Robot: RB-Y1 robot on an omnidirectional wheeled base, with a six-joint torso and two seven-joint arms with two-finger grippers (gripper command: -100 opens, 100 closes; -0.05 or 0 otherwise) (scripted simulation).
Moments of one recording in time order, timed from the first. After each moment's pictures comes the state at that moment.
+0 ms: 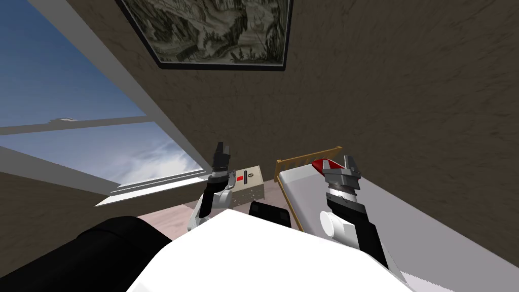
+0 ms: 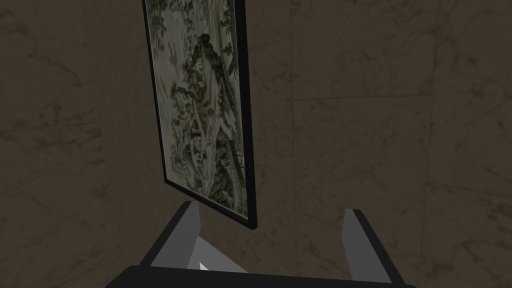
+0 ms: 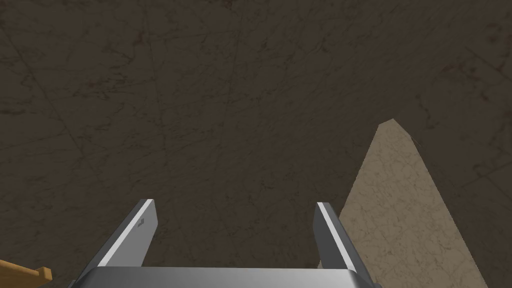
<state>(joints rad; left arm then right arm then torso) 0.55 0.01 0.04 -2.36 -0.01 -0.45 -0.15 0.52 0.01 -0.02 -2.21 -0.05 -0.39 -0.13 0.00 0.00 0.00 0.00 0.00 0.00</state>
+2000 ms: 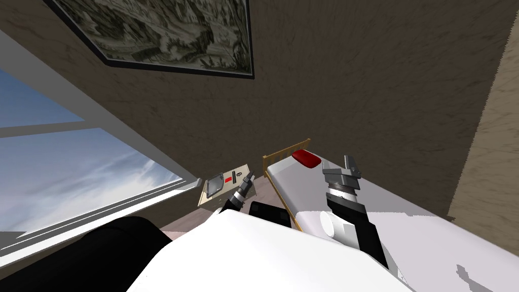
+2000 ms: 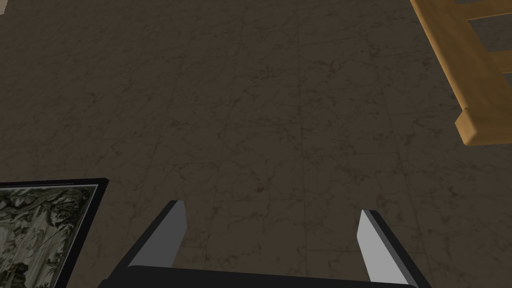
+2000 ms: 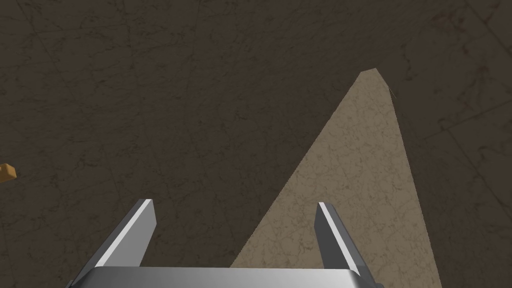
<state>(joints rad) 0.67 0.41 -0.41 -2.07 0.09 -0.37 -0.12 0.52 0.01 -0.02 -2.21 -0.05 -0.39 -0.13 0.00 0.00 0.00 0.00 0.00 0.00</state>
